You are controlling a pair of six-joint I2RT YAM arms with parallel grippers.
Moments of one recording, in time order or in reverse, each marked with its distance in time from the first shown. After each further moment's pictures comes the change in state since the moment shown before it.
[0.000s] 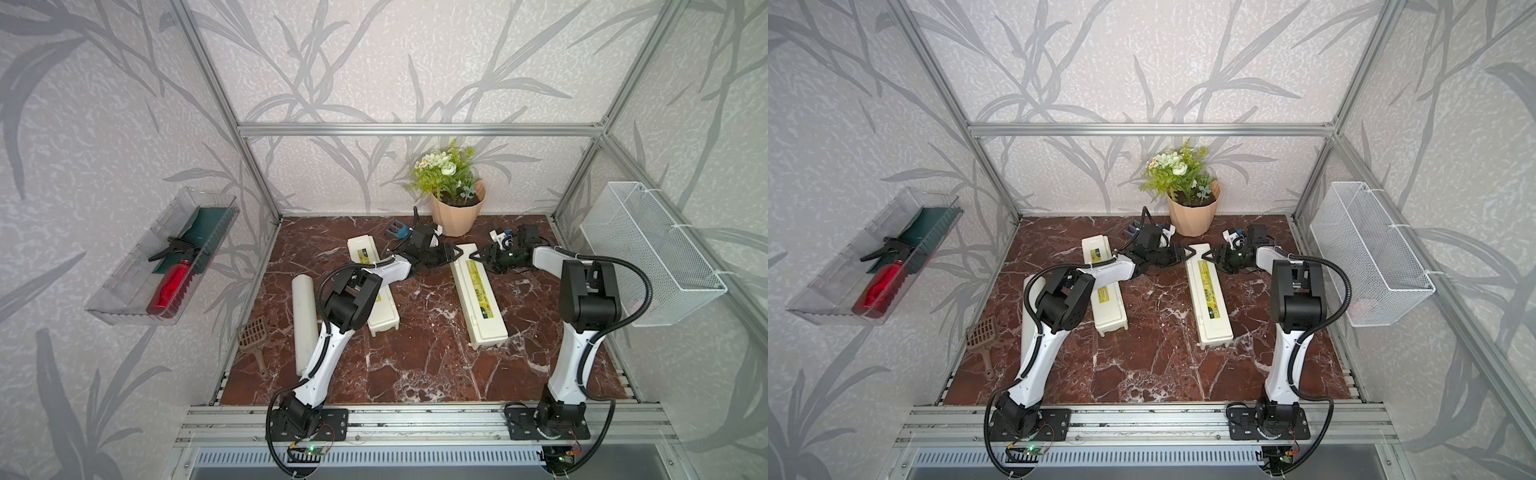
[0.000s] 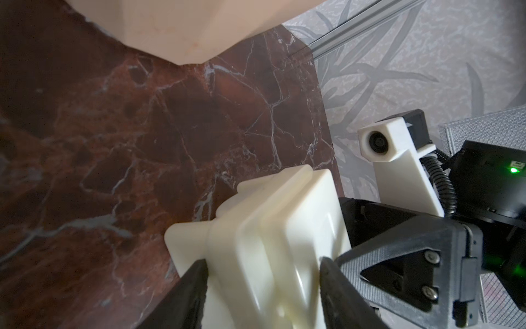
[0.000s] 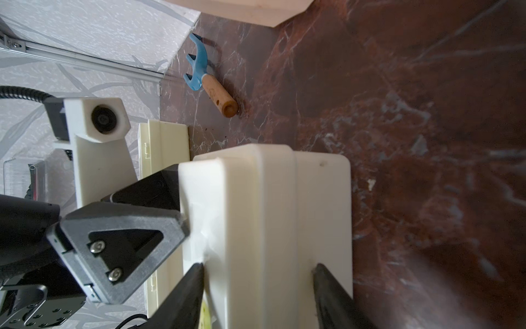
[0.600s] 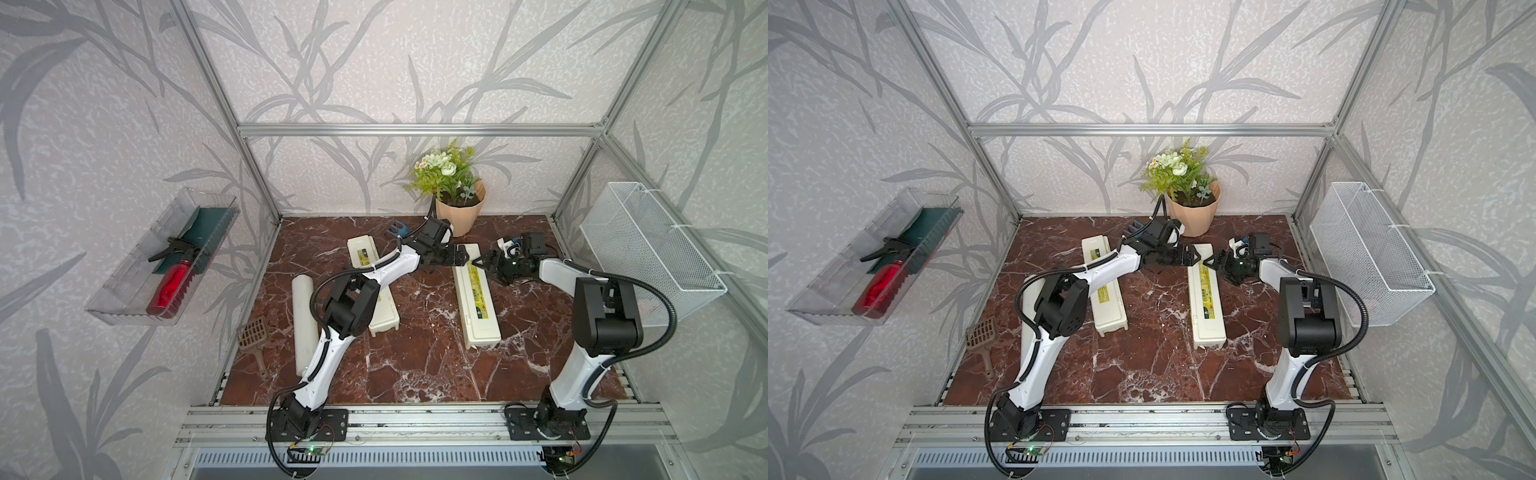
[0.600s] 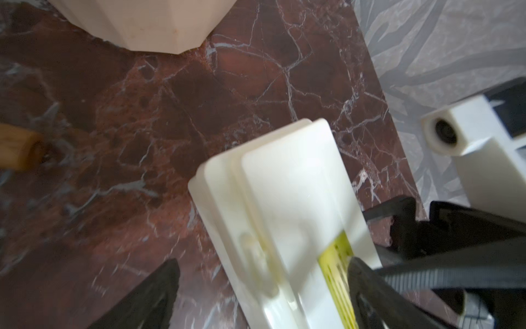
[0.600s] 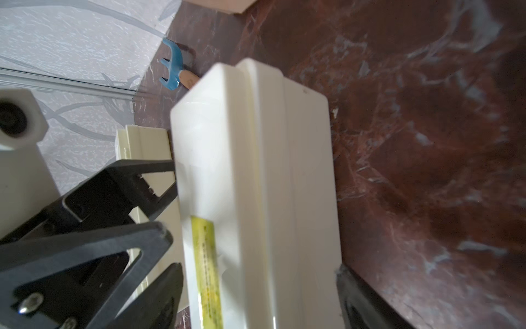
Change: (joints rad) left arm -0.081 -0.099 0.175 -0.523 -0.219 0.319; right arm 0.004 -0.272 -0.237 0.057 0.171 0.114
